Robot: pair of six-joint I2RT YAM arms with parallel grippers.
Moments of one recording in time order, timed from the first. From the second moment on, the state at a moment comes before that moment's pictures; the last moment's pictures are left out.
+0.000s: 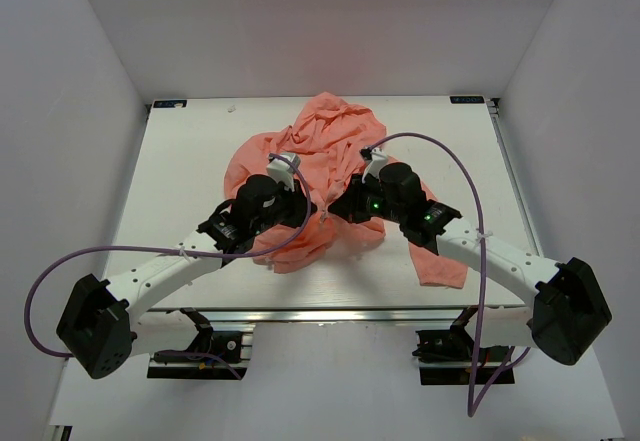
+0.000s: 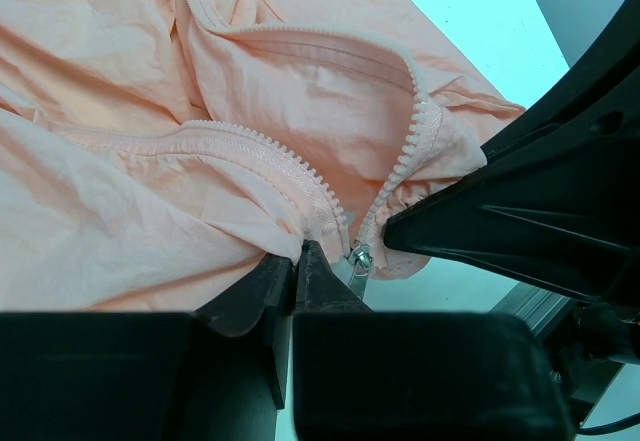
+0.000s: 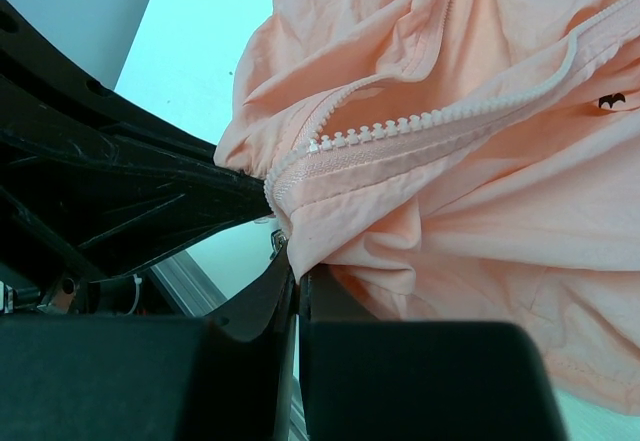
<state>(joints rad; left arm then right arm) -0.72 1.18 0.77 0.01 0.03 -0.45 0.75 1.26 0.85 0.00 -0.22 0.56</state>
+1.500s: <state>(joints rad) -0.72 1.10 0.67 0.04 0.26 -0.36 0.71 1.26 0.81 0.07 -0.33 0.52</state>
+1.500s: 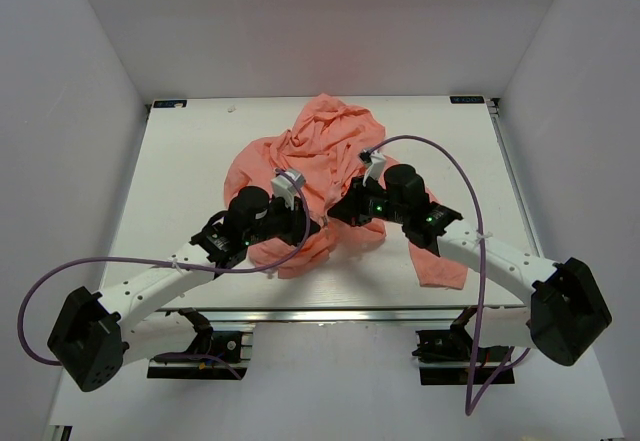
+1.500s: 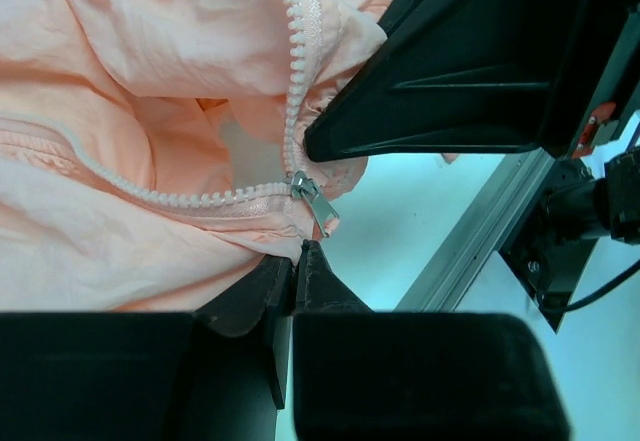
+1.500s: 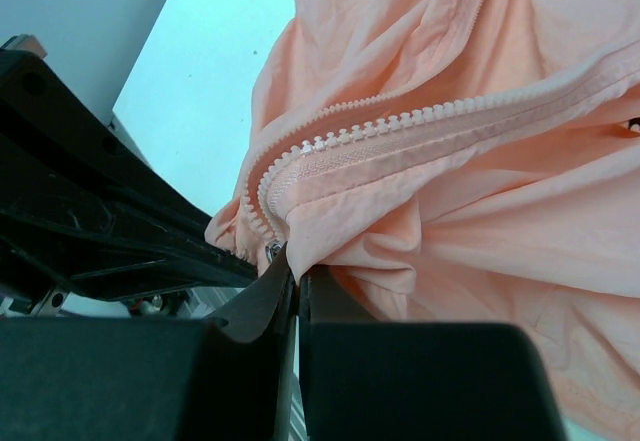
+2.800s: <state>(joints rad) -0.72 1.10 0.64 -0.05 0.33 -0.37 0.66 1.37 0.81 0.07 -0.71 0.41</state>
